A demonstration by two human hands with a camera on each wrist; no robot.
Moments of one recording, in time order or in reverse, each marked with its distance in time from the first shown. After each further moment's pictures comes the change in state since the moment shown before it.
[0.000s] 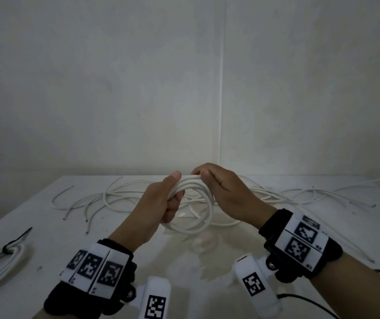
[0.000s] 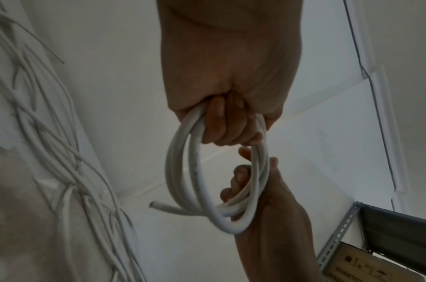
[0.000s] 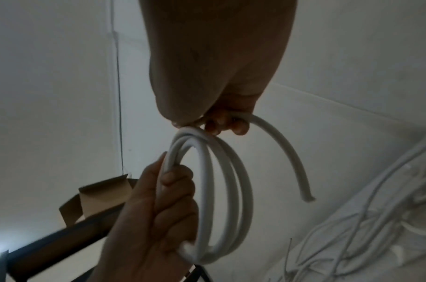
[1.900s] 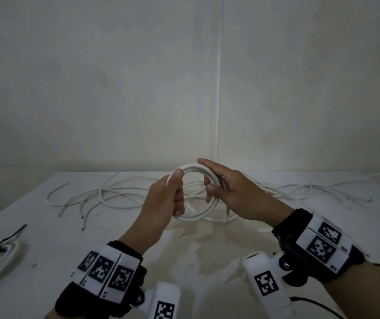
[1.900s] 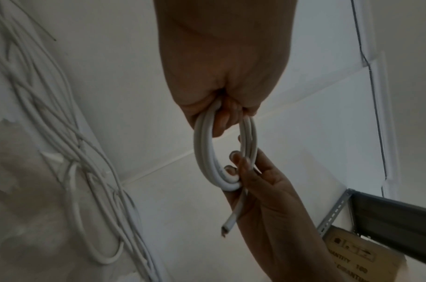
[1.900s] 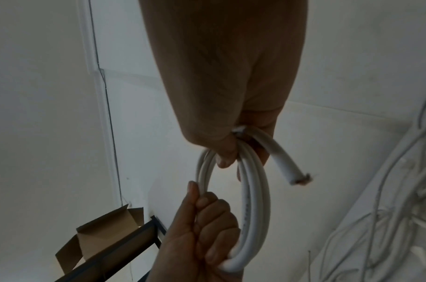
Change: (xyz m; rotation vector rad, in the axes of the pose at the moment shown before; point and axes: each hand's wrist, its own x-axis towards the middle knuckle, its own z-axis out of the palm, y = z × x) left_hand 0.005 -0.016 0.015 -0.066 0.056 0.131; right_hand -0.014 -0.001 -0.018 0.095 -0.168 0.190
